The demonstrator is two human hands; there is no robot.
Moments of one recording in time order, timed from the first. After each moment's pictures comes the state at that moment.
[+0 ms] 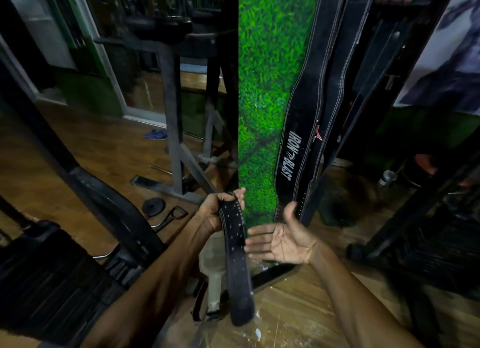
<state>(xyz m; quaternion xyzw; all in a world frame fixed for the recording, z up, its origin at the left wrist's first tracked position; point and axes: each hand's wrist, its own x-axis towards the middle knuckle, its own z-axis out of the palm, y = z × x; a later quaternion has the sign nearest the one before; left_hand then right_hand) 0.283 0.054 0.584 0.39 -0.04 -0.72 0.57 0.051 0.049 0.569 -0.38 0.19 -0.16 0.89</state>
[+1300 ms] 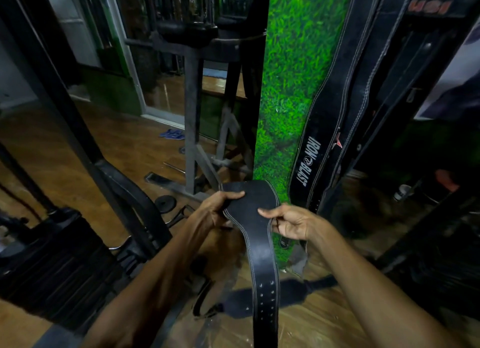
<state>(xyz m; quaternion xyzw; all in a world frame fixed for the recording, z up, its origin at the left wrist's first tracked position) 0.310 0.082 0.613 0.53 -0.17 -0.68 0.48 0.107 0.014 0.598 -0.40 0.44 -0.12 0.80</state>
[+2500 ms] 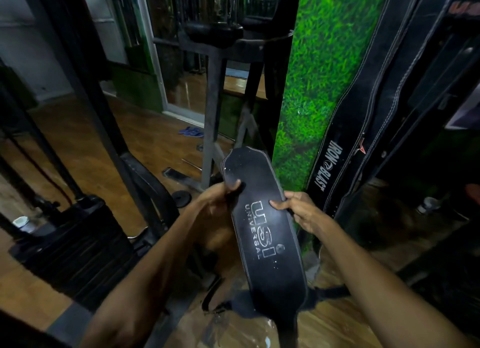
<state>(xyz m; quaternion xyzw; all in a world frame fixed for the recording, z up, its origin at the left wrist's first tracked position) 0.352 0.097 0.616 0.51 -0.20 -0.63 0.55 0.132 0.002 0.606 -0.54 0.46 -0.21 0.67</state>
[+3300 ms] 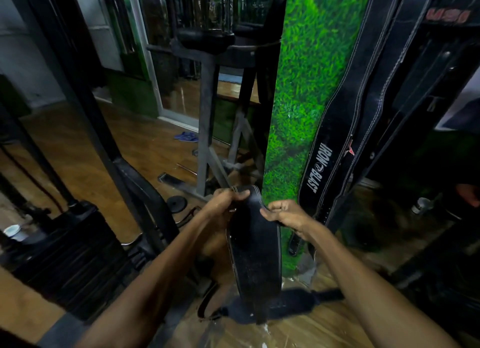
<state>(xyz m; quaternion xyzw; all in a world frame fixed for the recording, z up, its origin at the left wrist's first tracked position) 0.314 0.091 0.612 0.59 -0.24 -0.55 0.54 0.120 0.017 0.603 -0.66 0.42 -0.17 0.60</state>
